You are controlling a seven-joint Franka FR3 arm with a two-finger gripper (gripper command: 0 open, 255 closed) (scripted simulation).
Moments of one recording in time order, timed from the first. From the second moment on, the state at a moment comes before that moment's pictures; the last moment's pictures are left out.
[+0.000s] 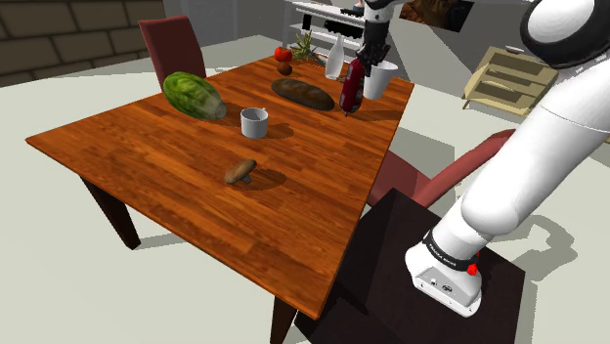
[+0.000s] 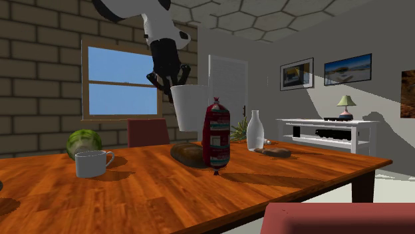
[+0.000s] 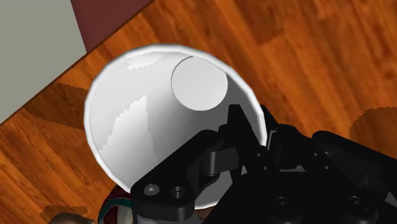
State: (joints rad) arm -0.07 0.01 -0.26 -1.75 -0.21 1.72 0.04
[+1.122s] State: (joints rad) arm 0.12 -0.15 -0.03 -1.91 -0.19 1.64 0.45
